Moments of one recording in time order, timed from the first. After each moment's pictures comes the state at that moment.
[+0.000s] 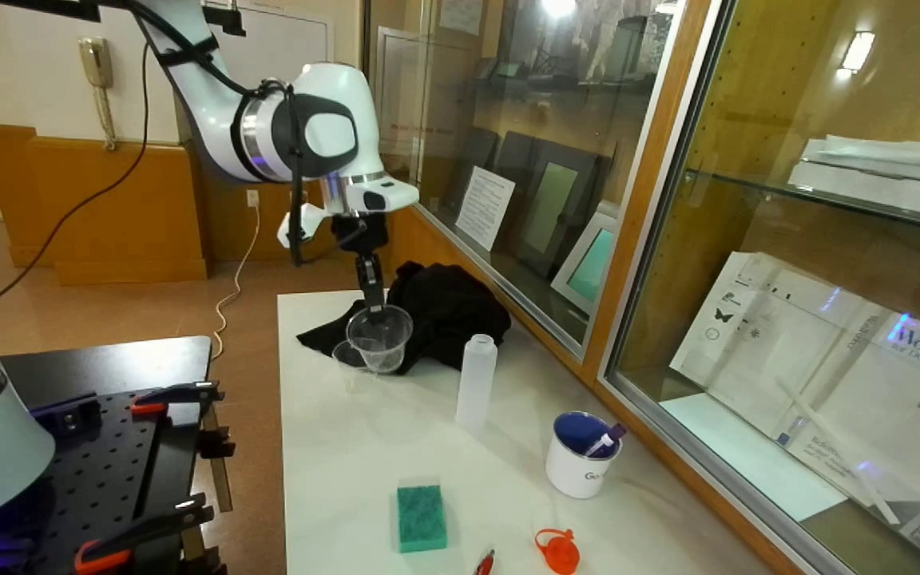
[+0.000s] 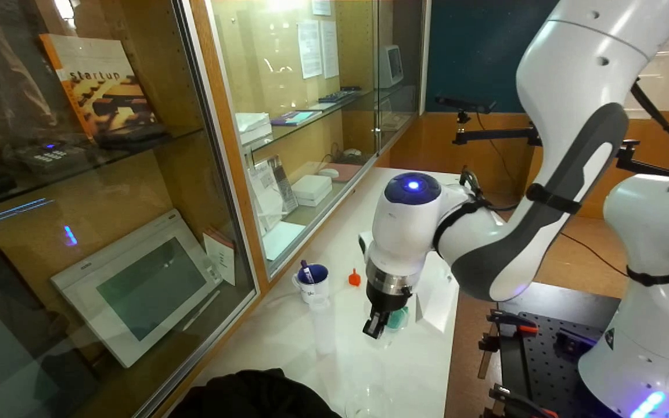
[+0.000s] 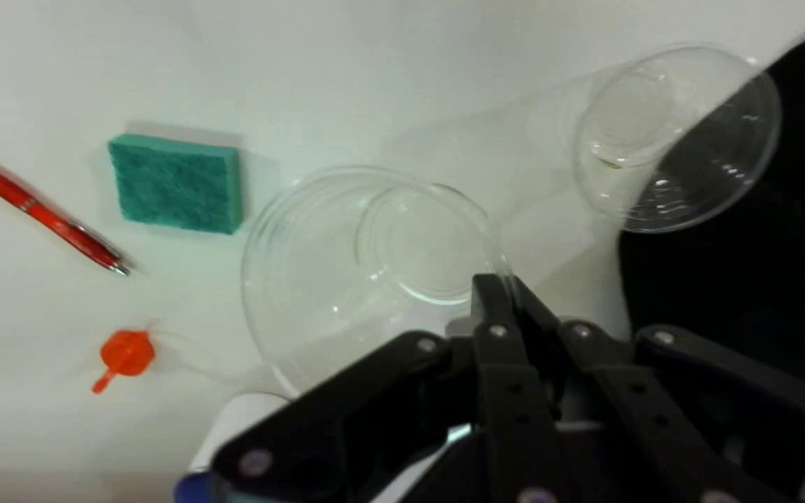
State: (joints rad) arm 0.74 0.02 -0.53 -2.65 -0.46 2.79 0.75
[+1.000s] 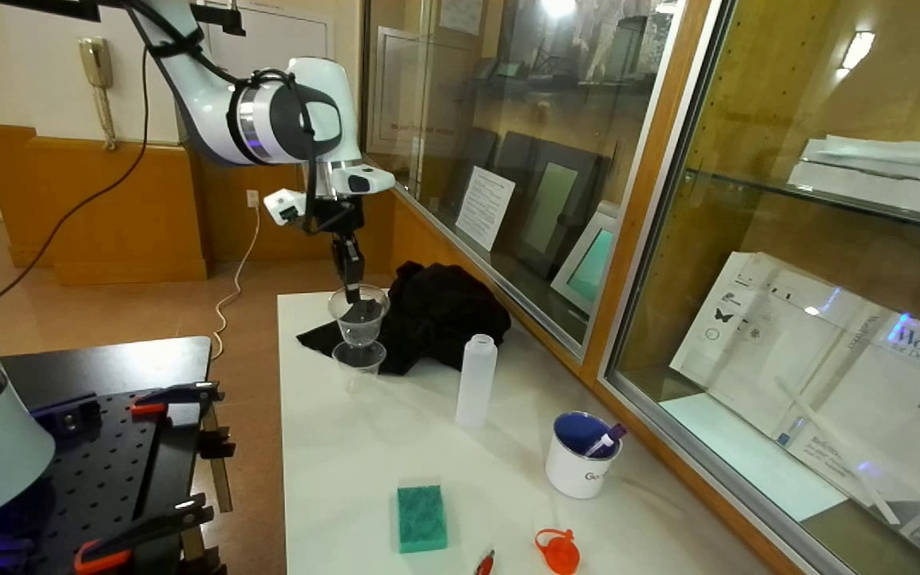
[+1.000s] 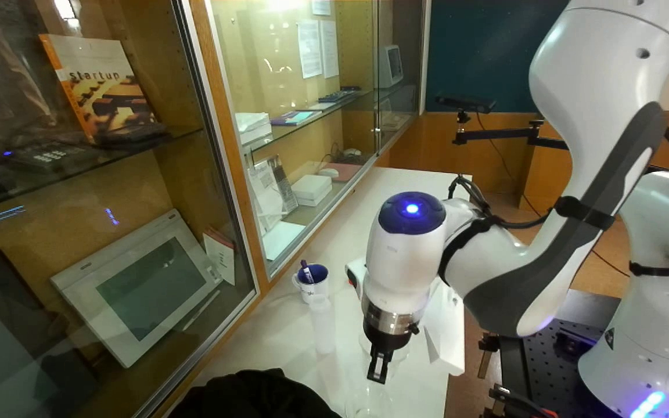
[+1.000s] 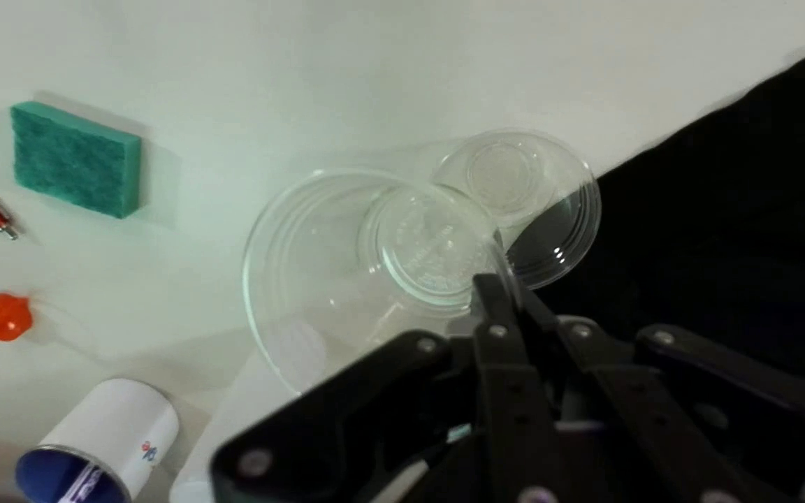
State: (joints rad) arm 0.34 0.04 0.06 -2.60 -0.40 2.70 0.68
